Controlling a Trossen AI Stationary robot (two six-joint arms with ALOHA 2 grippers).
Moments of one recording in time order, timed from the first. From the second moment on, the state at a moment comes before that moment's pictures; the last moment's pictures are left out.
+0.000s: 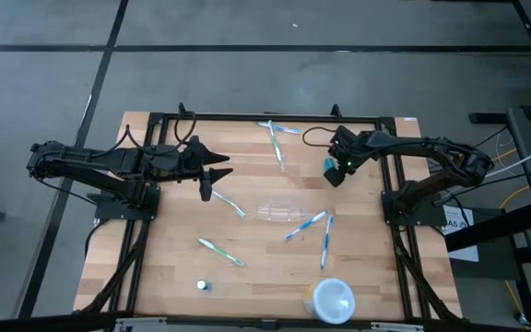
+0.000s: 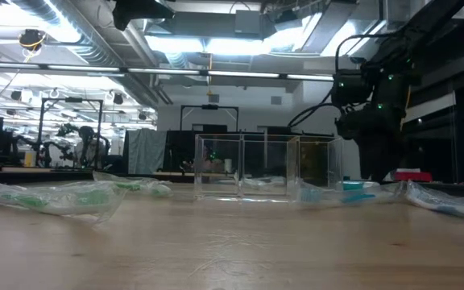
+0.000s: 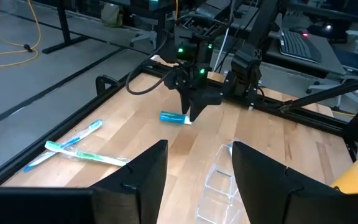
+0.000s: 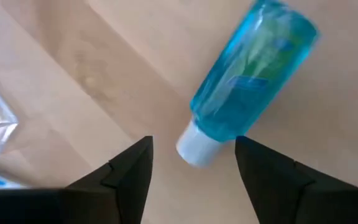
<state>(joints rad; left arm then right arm) -0.07 0.91 0.85 -0.24 -0.37 -0.30 -0.57 1.41 0.68 -0.62 -0.23 0.28</state>
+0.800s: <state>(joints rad) -0.08 0.91 0.85 -0.24 -0.31 -0.25 -0.44 1.54 0.70 -0.59 -0.05 0.73</state>
